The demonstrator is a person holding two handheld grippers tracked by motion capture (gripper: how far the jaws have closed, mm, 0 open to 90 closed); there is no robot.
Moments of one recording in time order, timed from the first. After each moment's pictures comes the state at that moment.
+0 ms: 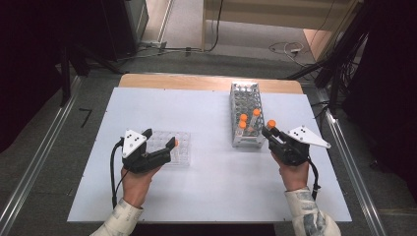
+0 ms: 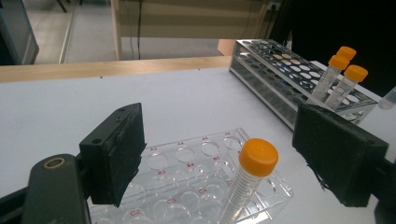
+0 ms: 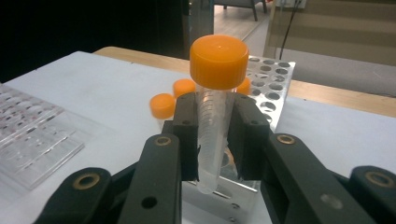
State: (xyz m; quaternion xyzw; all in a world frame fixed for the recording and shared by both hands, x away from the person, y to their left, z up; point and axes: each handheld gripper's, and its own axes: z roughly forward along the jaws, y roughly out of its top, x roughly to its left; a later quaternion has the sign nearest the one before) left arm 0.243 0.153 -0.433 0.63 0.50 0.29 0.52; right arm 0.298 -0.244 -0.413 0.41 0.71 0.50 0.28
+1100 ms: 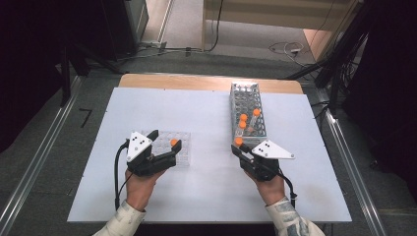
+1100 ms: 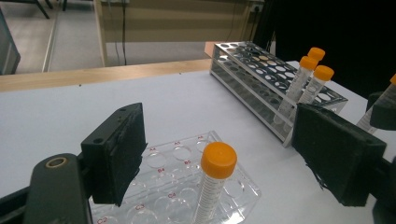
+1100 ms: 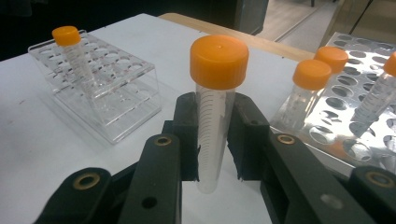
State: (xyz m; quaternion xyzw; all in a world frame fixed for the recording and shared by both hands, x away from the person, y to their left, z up) left arm 0.236 0.139 -0.427 0.64 0.47 0.28 0.53; right arm 0.269 -0.181 -0.436 0.33 0.77 0.49 0.23
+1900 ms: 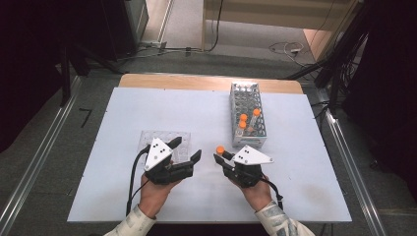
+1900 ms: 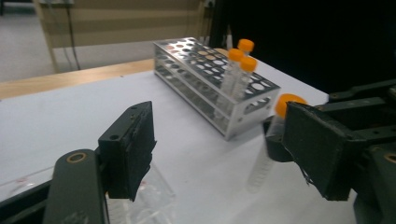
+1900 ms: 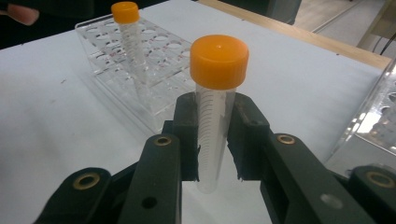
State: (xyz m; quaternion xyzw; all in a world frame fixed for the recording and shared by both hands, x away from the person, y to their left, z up) left arm 0.224 0.093 -0.425 0.69 0.40 0.23 0.56; right arm 0.258 -0.143 -0.448 0.29 0.80 0.48 0.20
